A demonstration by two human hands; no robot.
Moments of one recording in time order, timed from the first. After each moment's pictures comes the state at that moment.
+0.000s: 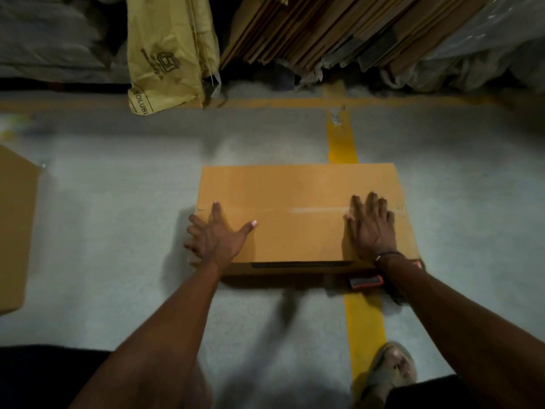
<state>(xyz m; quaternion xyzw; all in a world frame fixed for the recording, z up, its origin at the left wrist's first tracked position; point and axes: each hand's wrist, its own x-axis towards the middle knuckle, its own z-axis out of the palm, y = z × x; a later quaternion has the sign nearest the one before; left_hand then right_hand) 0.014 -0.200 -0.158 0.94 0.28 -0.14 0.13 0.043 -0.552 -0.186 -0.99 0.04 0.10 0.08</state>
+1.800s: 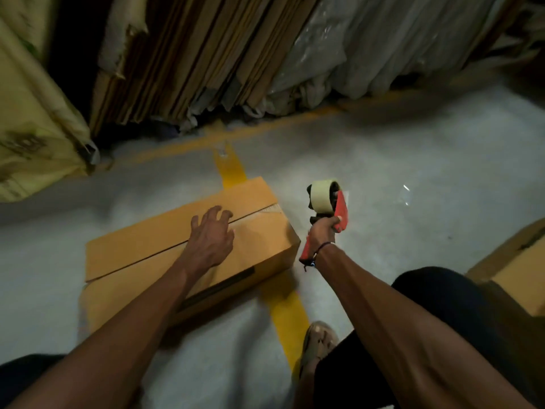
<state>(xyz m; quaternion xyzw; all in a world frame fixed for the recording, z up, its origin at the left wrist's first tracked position) 0.028 -0.401 -0.057 0.96 -0.22 -0.11 0.10 -0.023 -0.649 -0.094 -0.49 0.57 -0.07 0.66</state>
